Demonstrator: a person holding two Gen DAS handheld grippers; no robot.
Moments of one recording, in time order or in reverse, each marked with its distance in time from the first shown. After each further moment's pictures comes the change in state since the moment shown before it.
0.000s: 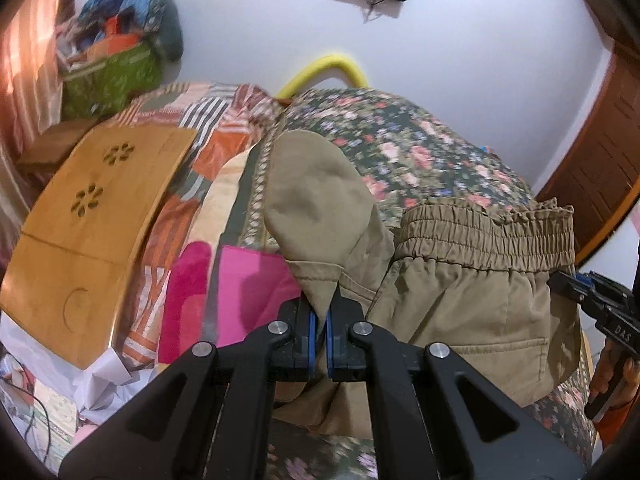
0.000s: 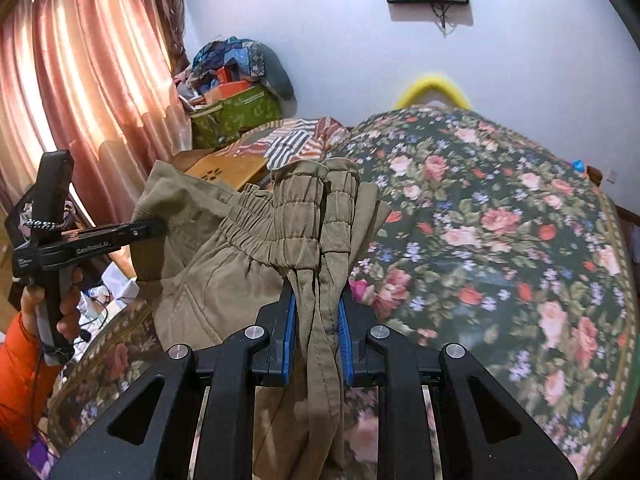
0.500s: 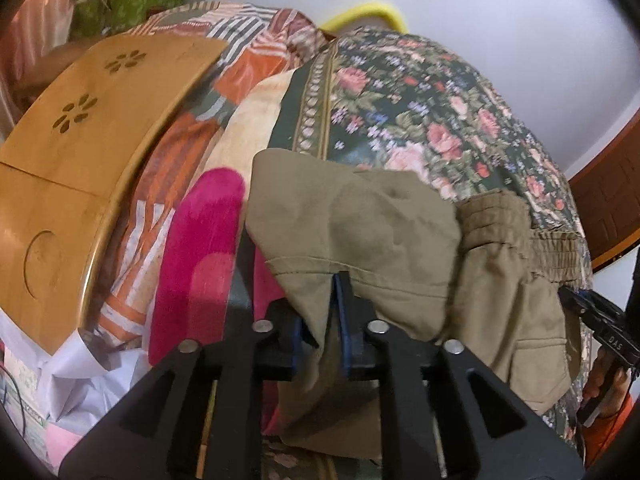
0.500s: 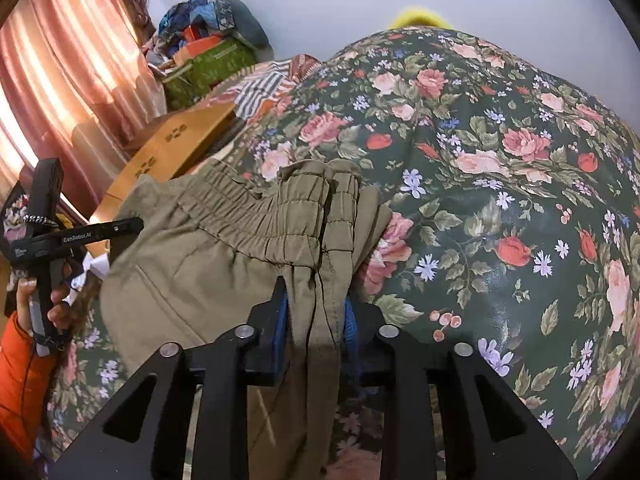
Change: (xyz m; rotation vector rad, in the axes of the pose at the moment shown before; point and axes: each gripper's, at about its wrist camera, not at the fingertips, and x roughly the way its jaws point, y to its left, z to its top) left arm 0.087 0.071 -0.023 -0.133 0.185 0.001; right arm 0.078 -0.033 -0.023 0.085 0.185 -0.017
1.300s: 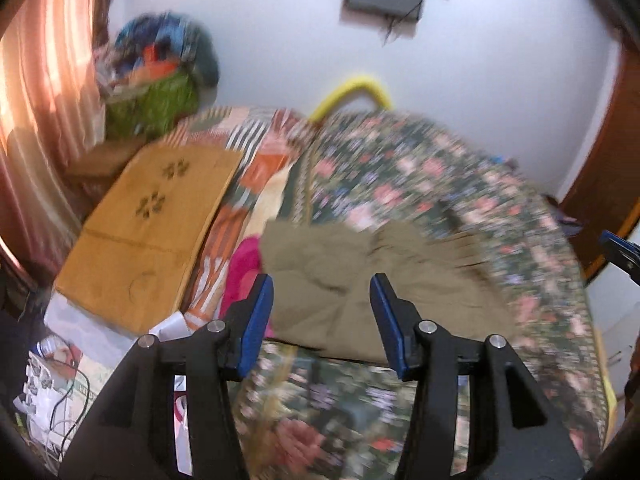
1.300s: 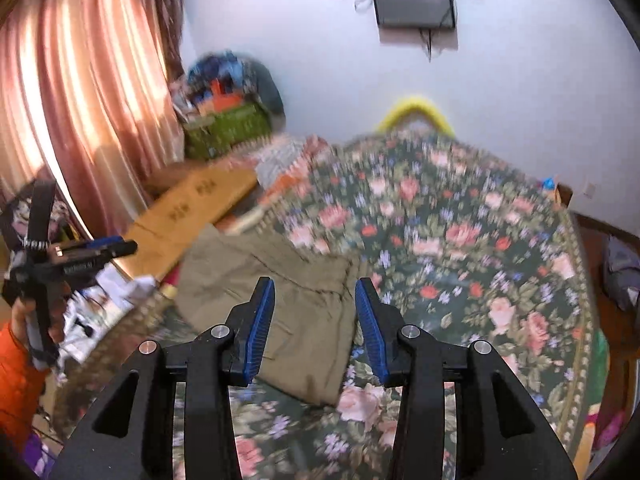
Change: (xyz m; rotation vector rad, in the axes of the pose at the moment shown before) left arm -0.205 -0.093 -0.066 0.159 -0.311 0.122; right arm -0.178 0.055 -0.012 -0.102 -0.275 -0.060
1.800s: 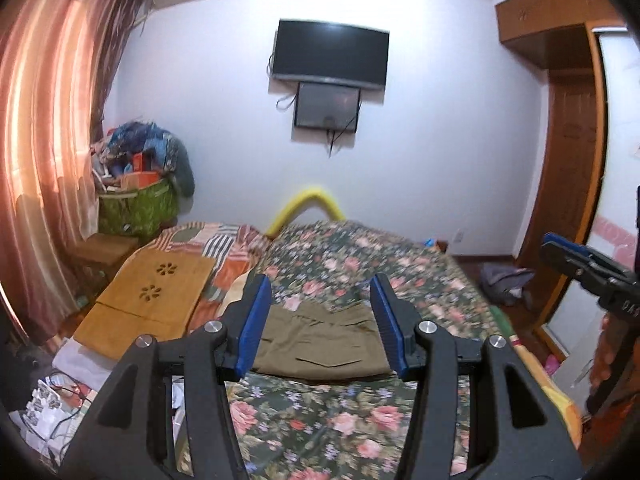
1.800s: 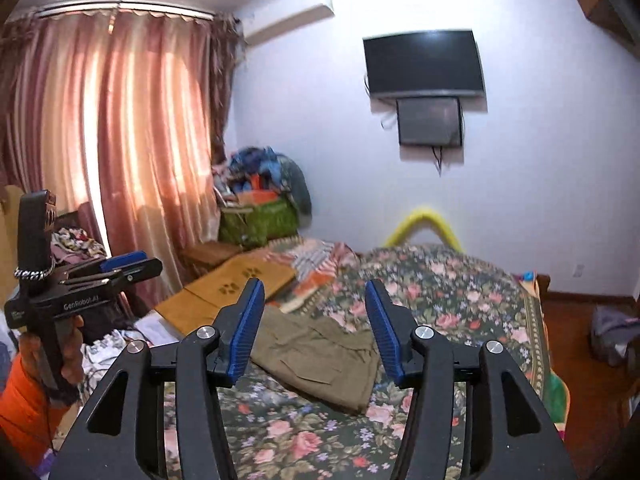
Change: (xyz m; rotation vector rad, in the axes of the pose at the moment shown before) left arm -0.226 -0.083 -0.038 0.059 -0.385 -0.106; right arm -0.181 0.079 -0.013 -0.102 -0.353 0.029
